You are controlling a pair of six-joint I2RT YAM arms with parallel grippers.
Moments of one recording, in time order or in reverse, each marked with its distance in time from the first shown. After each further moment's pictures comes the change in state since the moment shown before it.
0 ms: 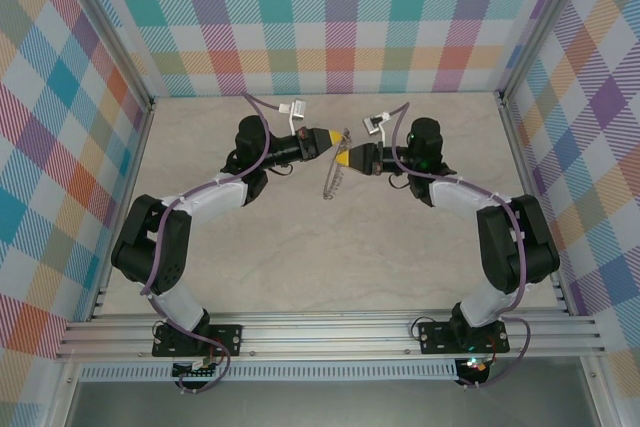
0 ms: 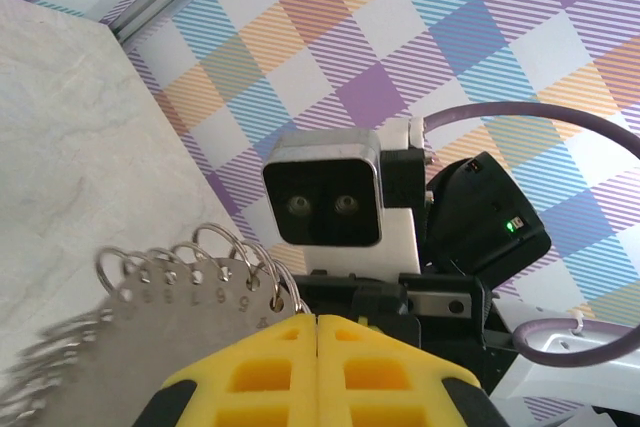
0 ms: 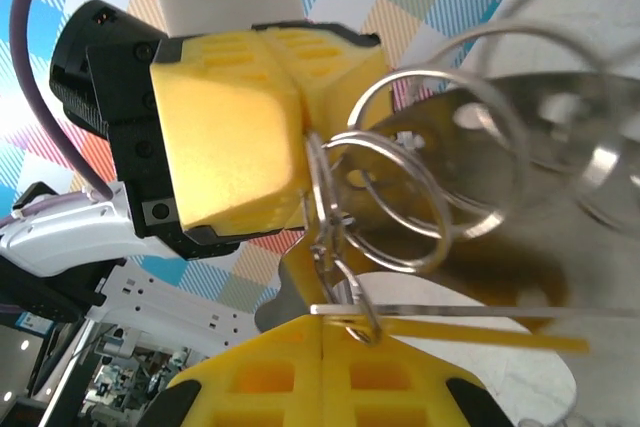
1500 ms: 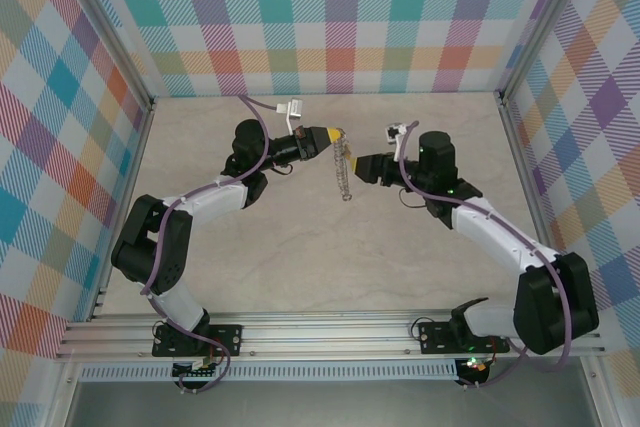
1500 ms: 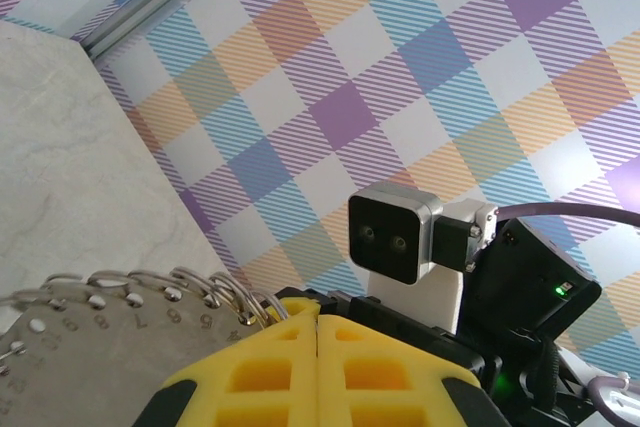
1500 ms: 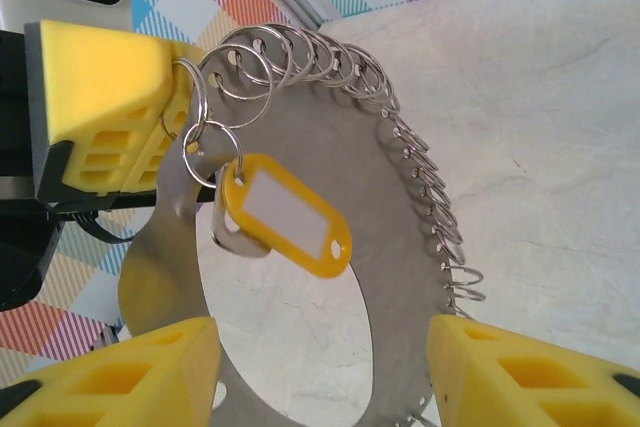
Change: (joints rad) left arm 0.000 0.000 -0.031 0.129 -0.006 -0.086; right arm 0.048 -0.336 -0.078 -0.533 0.570 -0.475
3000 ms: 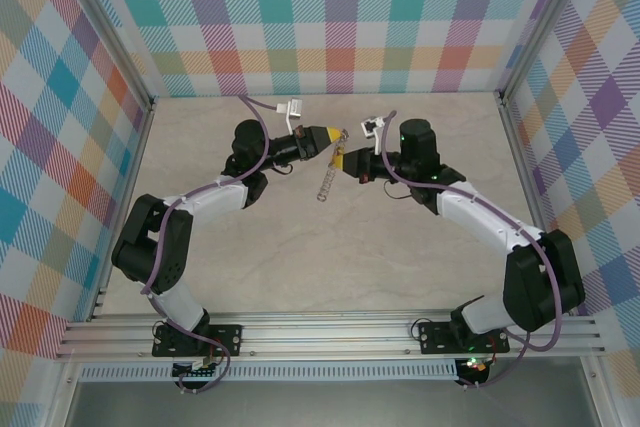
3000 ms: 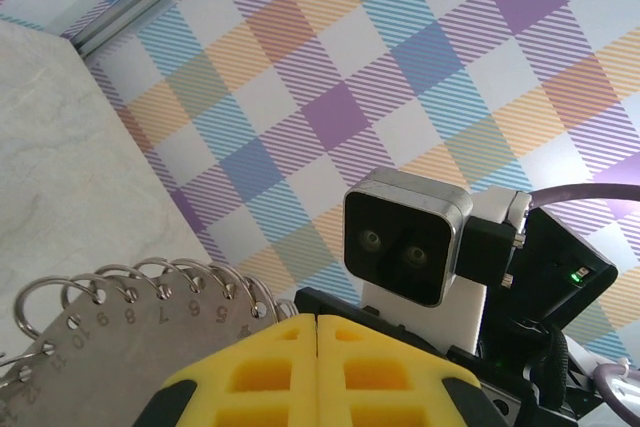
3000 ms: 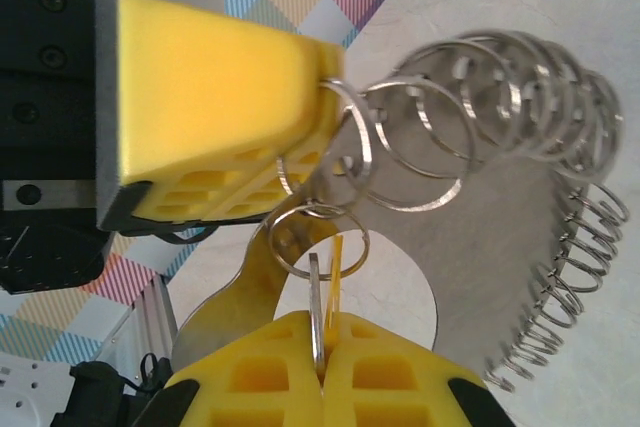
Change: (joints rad) left arm 0.000 0.004 0.000 0.029 0.007 -0.027; right arm 0.066 0.119 0.138 -0.029 -0.111 -0.027
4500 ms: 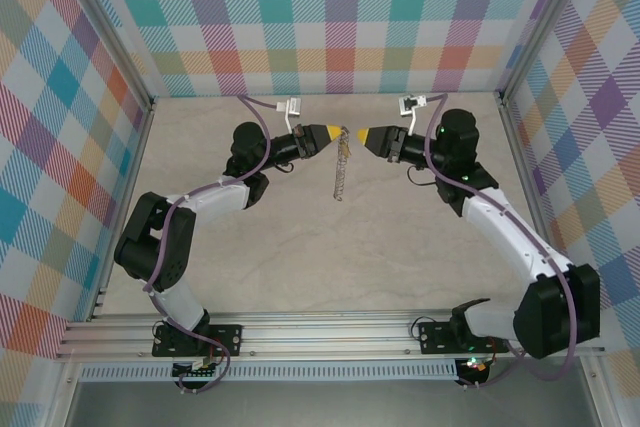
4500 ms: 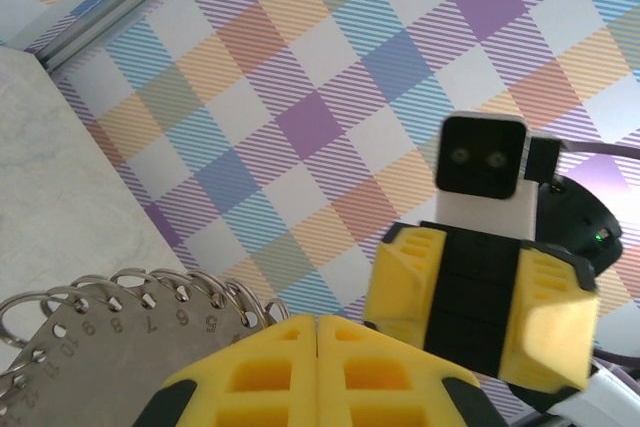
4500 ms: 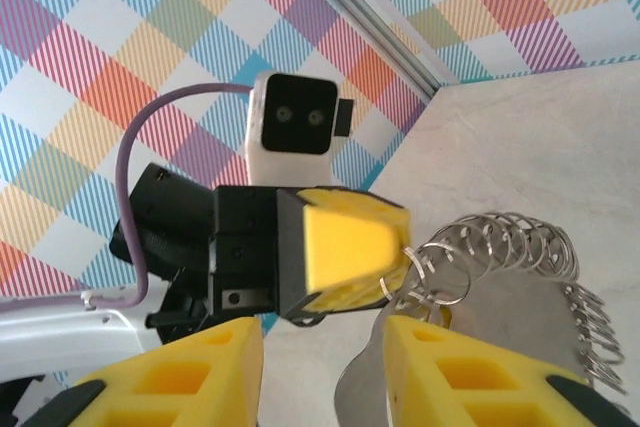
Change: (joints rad) left arm -0.002 0.019 -0.005 0.105 0.010 -0.052; right arm -0.149 -0.143 -0.006 0.127 -0.079 0.267
